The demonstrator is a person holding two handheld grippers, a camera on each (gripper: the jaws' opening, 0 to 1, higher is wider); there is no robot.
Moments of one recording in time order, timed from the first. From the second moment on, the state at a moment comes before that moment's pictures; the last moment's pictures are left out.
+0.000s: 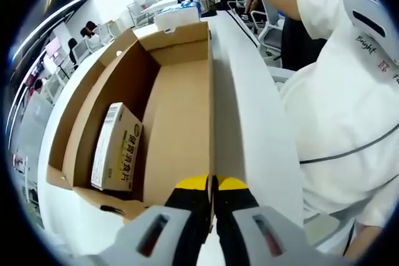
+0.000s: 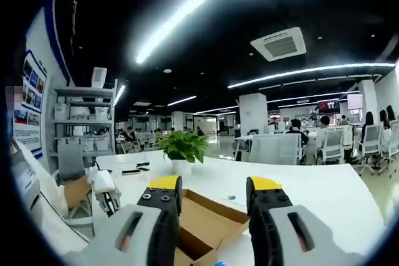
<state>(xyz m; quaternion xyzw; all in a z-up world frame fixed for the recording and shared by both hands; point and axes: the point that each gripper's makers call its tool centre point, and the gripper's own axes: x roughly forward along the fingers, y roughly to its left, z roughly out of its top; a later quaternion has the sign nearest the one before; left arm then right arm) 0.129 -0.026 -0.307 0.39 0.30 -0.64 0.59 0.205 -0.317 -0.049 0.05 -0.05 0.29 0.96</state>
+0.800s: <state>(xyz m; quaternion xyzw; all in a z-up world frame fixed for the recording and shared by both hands) 0.123 -0.027 -0.308 0.39 0.29 -0.64 0.60 0.173 -0.319 -0.057 -0.02 -0.06 0.23 0.97</state>
